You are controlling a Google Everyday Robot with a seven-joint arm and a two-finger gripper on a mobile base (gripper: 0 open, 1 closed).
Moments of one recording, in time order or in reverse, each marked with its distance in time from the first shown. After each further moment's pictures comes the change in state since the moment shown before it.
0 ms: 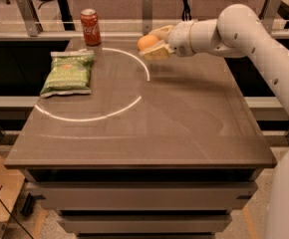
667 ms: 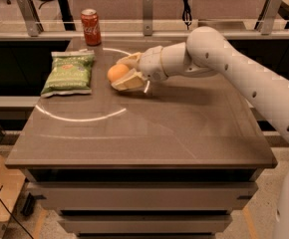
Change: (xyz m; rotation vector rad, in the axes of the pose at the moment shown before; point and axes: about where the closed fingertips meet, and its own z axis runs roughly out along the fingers) arm -0.007 0.120 0.052 -0.240 -0.036 -0.057
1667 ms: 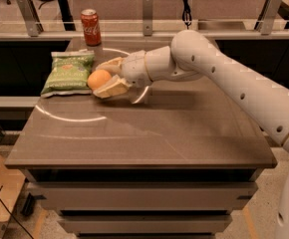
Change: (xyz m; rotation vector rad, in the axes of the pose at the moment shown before) arm -0.039 0.046 0.033 -0.114 -0.087 -0.066
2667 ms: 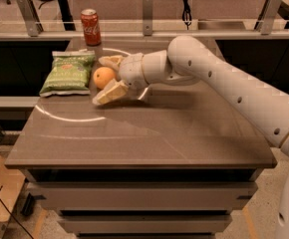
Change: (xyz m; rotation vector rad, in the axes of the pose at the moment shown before) arm 0.006 -0.007 0.011 0.055 -0.009 0.005
